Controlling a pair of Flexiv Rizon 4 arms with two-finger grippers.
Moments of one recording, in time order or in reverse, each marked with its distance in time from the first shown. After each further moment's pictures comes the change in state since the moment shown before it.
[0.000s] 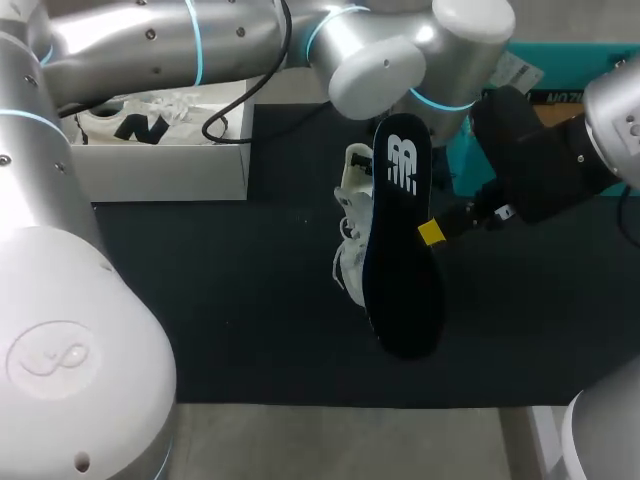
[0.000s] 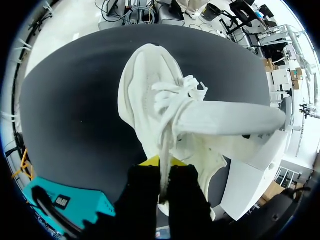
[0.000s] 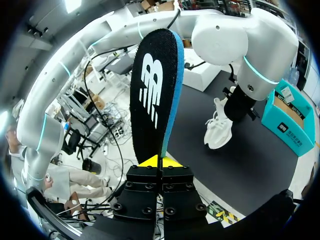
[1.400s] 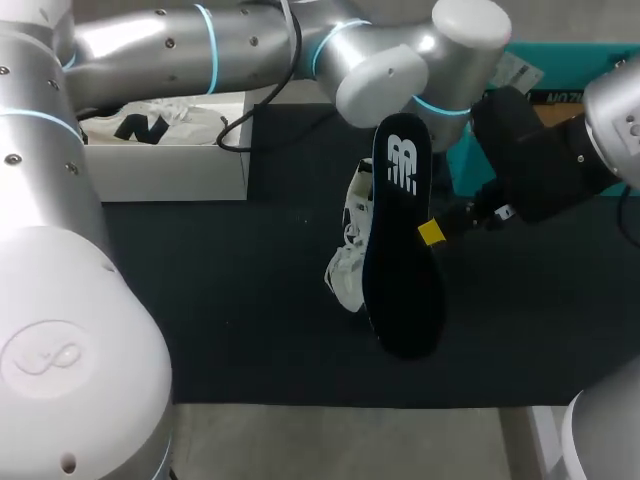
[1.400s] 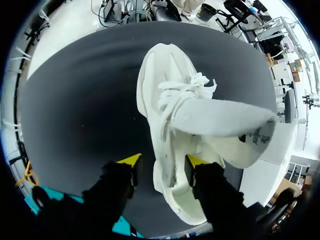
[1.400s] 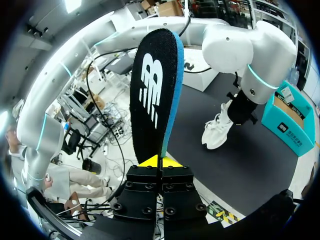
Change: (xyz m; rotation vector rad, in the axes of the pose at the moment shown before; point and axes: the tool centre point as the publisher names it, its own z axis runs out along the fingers) left arm -0.023 0.007 0.019 0.046 -0.056 0.056; right arm 0.000 0.000 0.000 0.000 0.000 0.000
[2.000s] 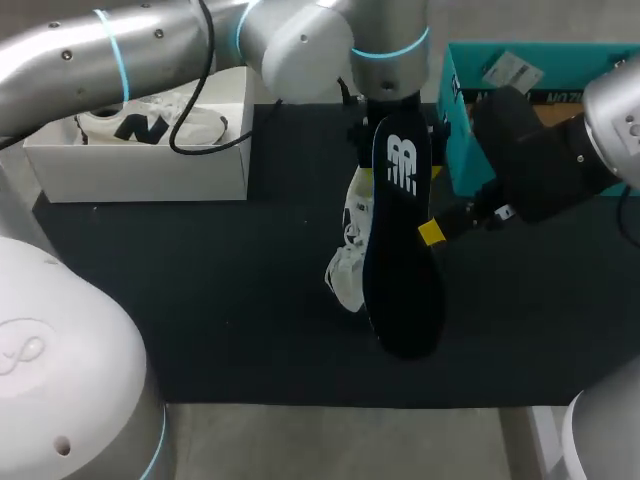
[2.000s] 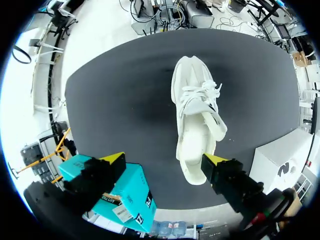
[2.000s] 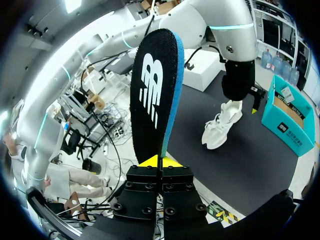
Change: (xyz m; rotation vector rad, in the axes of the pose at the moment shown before) left arm 0.002 0.008 -0.103 -0.134 -0.372 -0.074; right arm 0.000 0.000 0.000 0.000 0.000 0.000
